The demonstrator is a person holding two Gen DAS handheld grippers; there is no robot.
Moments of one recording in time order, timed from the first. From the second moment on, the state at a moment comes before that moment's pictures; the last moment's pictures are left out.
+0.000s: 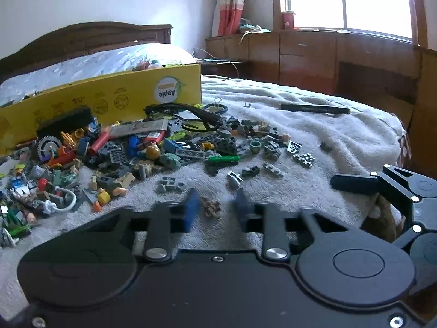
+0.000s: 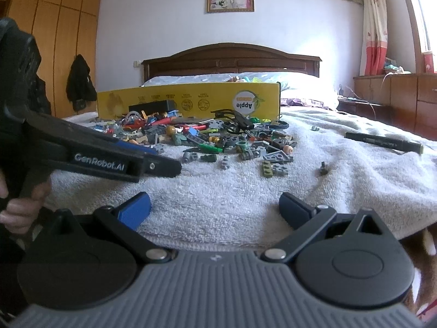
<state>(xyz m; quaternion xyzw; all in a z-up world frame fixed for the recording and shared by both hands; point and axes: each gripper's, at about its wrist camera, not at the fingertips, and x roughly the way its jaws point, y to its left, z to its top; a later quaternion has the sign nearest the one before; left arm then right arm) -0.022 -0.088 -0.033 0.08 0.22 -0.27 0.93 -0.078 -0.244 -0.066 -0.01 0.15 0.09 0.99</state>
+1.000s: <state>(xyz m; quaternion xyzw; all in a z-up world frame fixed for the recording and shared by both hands) -0.035 -0.073 -0.039 0.05 0.21 -0.26 0.94 -0.037 -0.250 -0.047 0.03 0.15 0.08 0.98</state>
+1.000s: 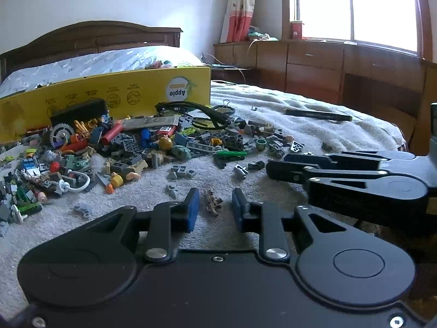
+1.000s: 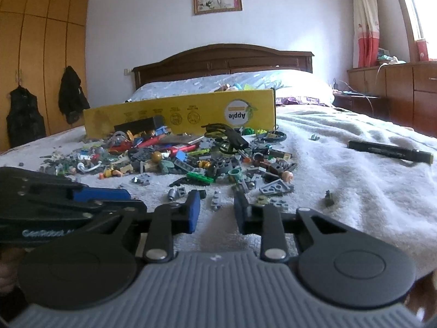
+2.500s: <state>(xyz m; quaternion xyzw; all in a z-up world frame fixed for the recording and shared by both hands) -0.050 -0.048 -0.005 0.03 0.19 -0.20 0.96 -0.023 -0.223 -0.022 0.02 0.22 0.03 0.98</state>
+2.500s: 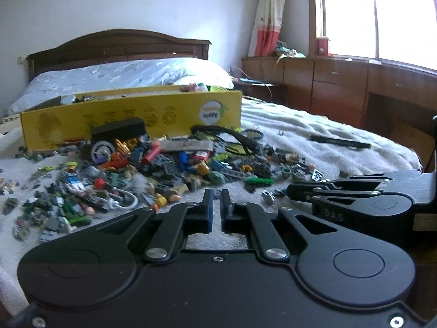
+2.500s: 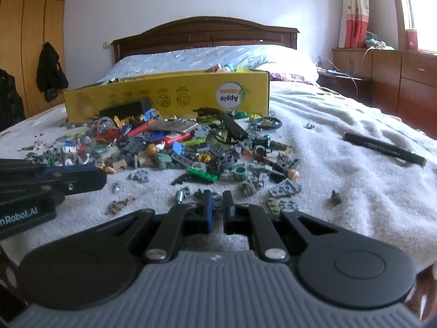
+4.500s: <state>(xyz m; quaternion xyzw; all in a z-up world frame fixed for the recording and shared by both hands) -0.025 -0.052 -0.014 0.03 0.22 -0.27 0.94 -0.014 -0.246 -0.010 0.04 0.17 0.11 0.98</state>
